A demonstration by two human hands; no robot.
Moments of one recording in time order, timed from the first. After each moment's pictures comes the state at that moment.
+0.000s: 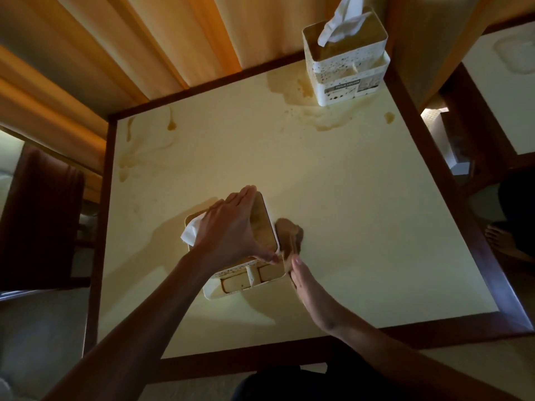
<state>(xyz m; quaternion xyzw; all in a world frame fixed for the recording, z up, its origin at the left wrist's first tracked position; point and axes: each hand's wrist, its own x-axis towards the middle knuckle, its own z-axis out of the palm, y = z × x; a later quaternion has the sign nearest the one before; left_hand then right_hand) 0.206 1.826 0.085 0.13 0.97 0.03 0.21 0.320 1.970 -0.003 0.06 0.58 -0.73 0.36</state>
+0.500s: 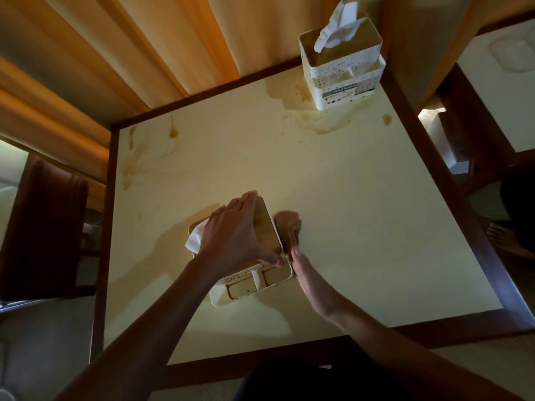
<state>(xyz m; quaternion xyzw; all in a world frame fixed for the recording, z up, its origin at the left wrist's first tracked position) 0.208 1.828 0.085 0.13 0.97 0.03 0.20 0.297 1.955 -0.049 0.05 0.60 -0.75 0.29</state>
